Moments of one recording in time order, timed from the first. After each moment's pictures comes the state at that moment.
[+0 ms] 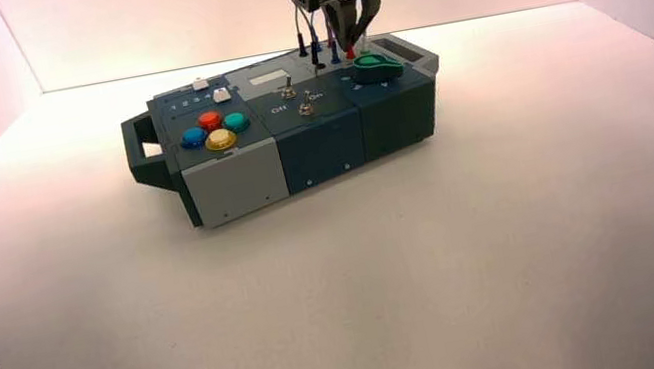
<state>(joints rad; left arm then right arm) -0.35 -0.34 0.79 -0.72 0.49 0.91 0.47 0.44 0.06 -0.10 0.73 0.03</state>
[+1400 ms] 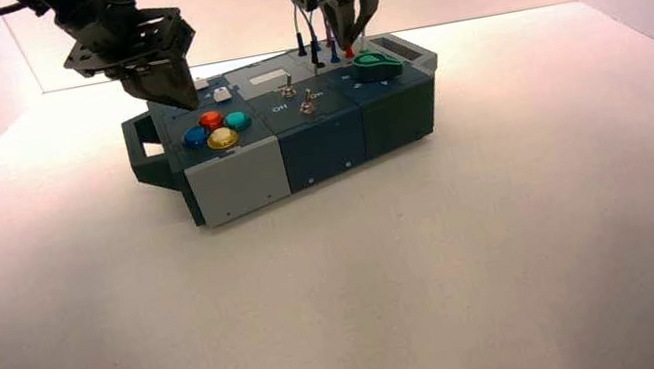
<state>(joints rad) -0.26 0.08 0.75 -0.70 0.39 0.82 0.47 0.46 0.04 -0.10 0.73 0.03</state>
